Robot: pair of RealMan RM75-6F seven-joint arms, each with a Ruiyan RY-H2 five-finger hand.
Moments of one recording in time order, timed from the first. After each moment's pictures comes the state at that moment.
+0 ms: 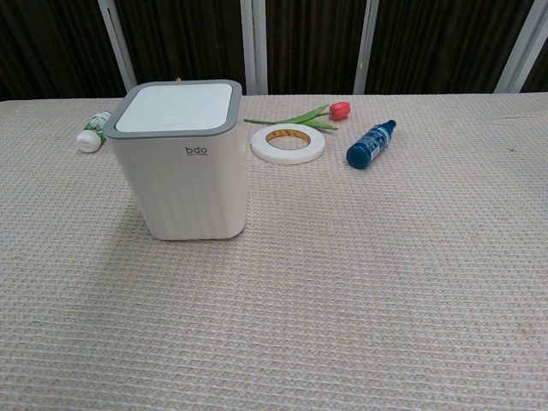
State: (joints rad) left arm -0.04 -0.99 0.01 -1.81 1.56 1.50 0.15; right arm 0.04 -1.11 0.06 -1.70 -1.53 1.54 -0.07
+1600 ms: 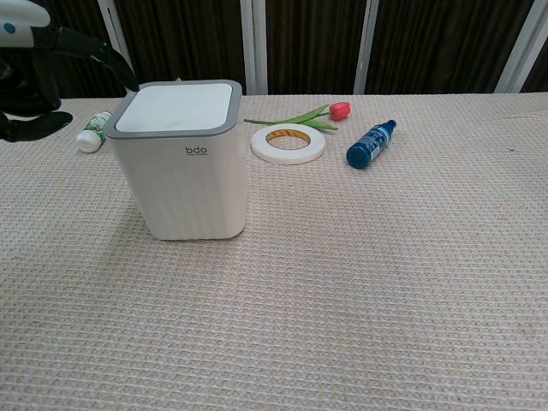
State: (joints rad) left arm -0.56 -0.99 -0.19 -2.19 1.22 1.00 0.62; right arm 0.06 -1.11 0.06 -1.69 -1.50 1.48 -0.09
